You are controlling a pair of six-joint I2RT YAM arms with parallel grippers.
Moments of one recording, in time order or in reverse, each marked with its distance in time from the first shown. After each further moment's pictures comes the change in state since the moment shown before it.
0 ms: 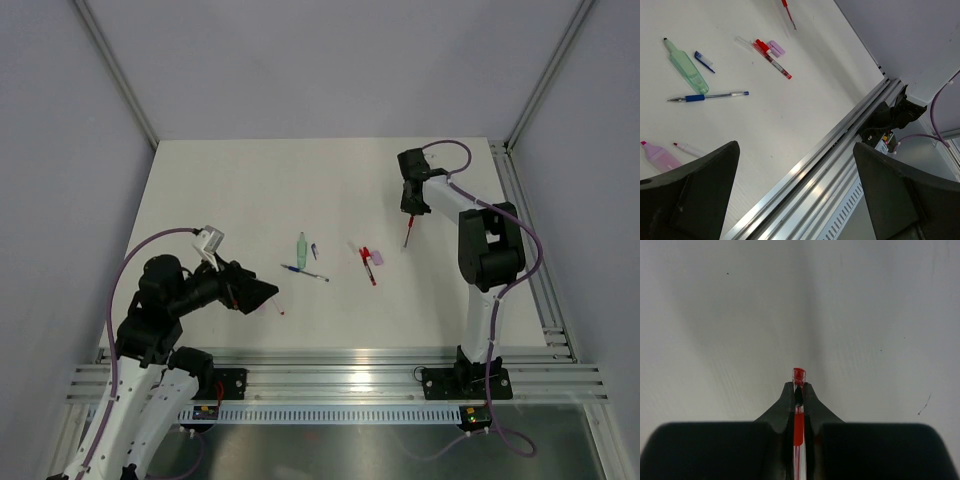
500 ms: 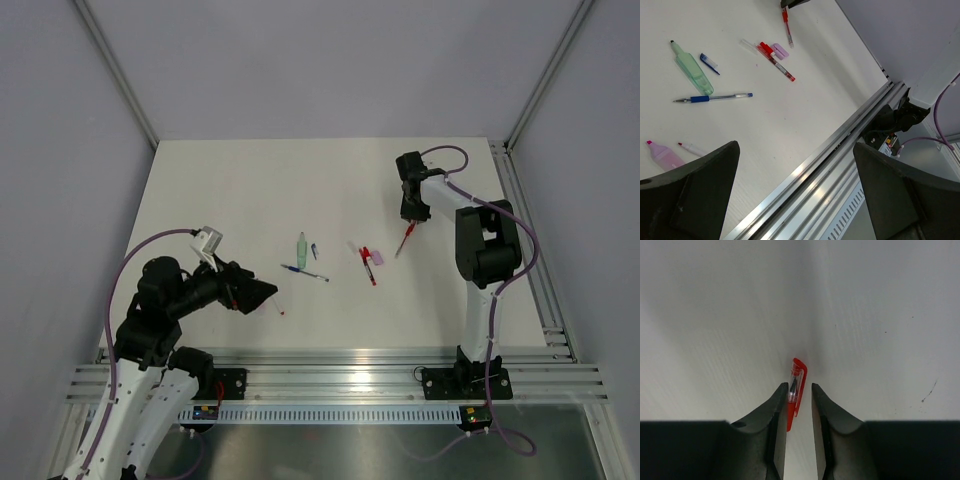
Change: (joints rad) left arm -0.013 -0.019 -0.003 -0.006 -0.029 0.000; right arm 0.000 0.047 0.030 -0.098 -0.014 0.024
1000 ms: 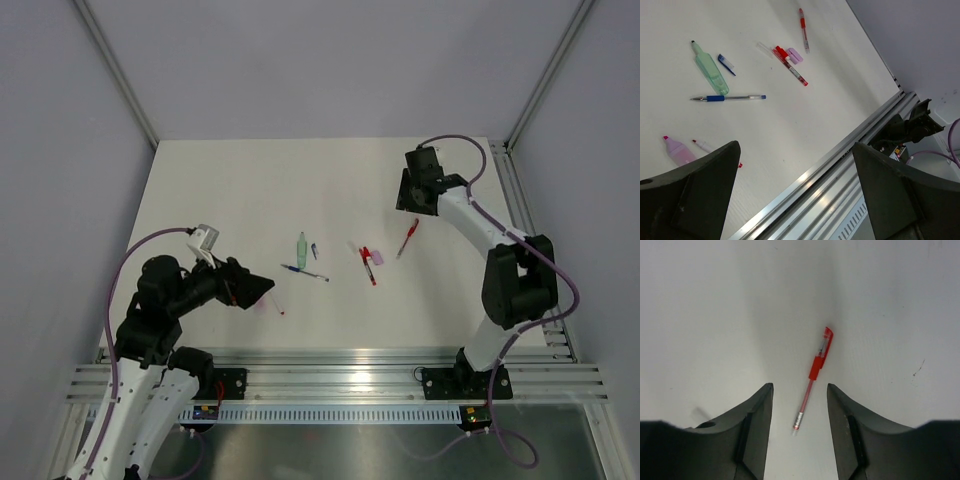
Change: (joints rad) left arm 0.025 0.006 0.000 -0.006 -0.044 -0.001; right arm 0.034 -0.325 -0.179 0.085 -0.090 -0.020
